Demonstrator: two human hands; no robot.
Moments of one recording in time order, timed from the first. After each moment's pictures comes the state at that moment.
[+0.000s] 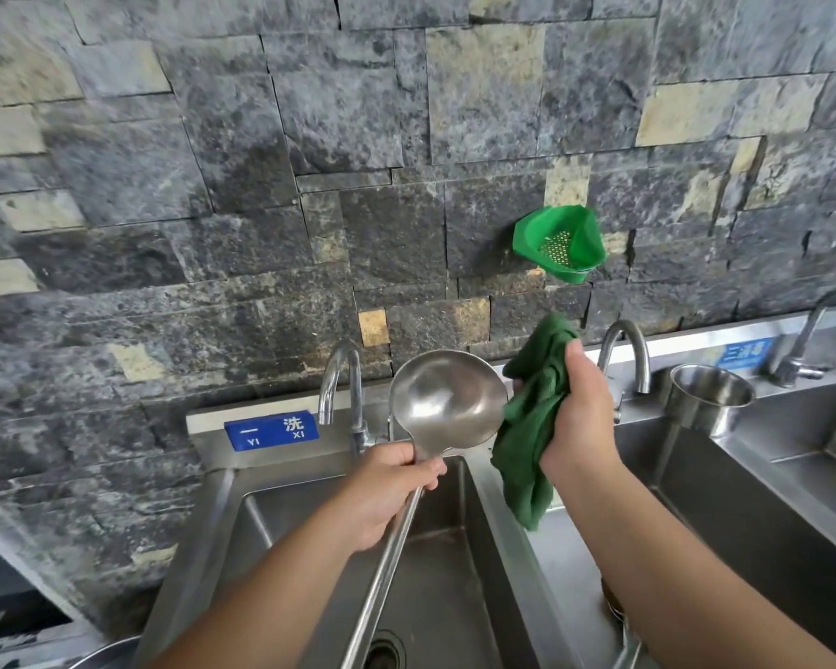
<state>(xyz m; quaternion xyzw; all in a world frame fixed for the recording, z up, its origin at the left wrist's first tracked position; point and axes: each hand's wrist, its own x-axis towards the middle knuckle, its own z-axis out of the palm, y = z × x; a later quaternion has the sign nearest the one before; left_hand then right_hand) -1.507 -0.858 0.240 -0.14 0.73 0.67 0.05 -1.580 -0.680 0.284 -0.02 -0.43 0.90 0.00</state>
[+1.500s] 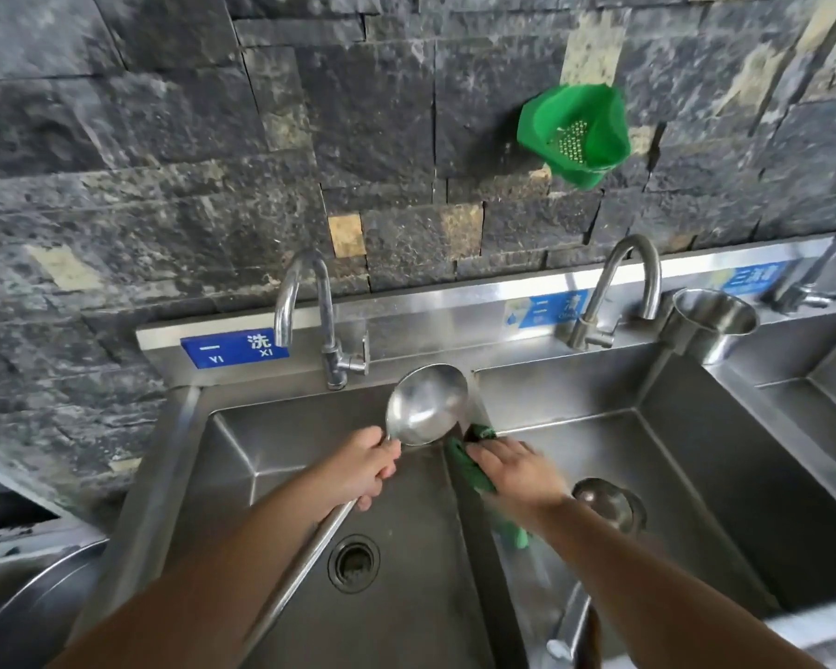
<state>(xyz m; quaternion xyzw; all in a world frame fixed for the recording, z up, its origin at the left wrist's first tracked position) -1.532 -0.876 0.146 -0.16 0.80 0.56 0.16 -1.623 -0.648 0.044 0.37 -0.92 0.08 0.01</state>
